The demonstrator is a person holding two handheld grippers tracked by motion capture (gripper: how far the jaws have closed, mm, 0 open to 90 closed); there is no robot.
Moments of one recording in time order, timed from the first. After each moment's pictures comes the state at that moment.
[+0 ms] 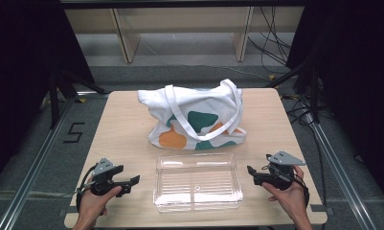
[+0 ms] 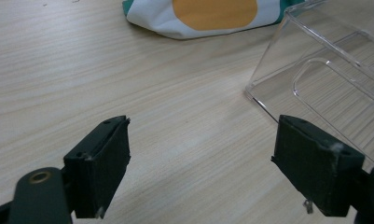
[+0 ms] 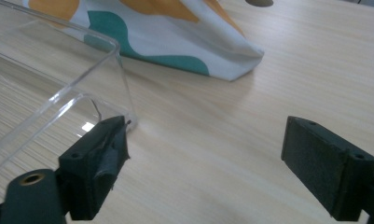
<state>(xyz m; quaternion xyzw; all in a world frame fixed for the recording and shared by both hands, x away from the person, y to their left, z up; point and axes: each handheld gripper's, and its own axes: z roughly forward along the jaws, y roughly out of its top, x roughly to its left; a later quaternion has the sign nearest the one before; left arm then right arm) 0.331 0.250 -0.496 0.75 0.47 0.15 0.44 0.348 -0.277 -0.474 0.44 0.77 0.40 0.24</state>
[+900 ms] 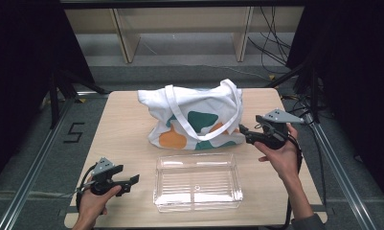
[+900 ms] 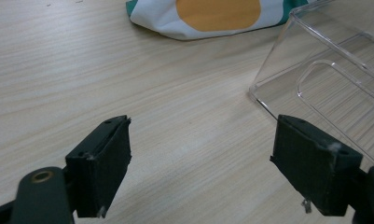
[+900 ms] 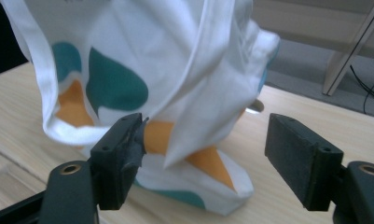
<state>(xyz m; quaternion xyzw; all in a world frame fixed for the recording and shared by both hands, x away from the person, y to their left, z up) 0.332 0.251 -0.497 0.75 0.46 0.16 0.44 0.408 -0.241 -0.374 0.43 0.73 0.46 0.26</state>
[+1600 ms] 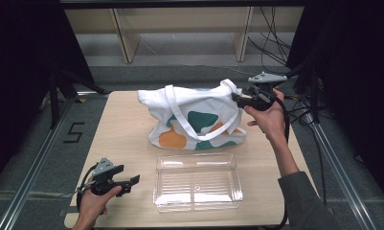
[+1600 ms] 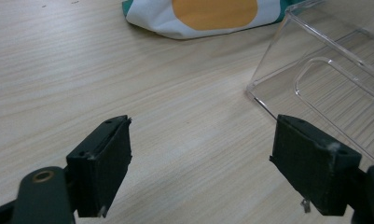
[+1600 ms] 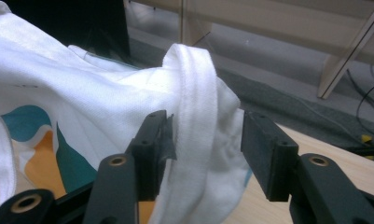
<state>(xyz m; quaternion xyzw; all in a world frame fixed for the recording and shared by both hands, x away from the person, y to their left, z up) 0.332 0.250 -0.497 0.76 0.46 0.16 0.44 0.487 -0.210 -0.322 0.43 0.74 0.44 0.27</state>
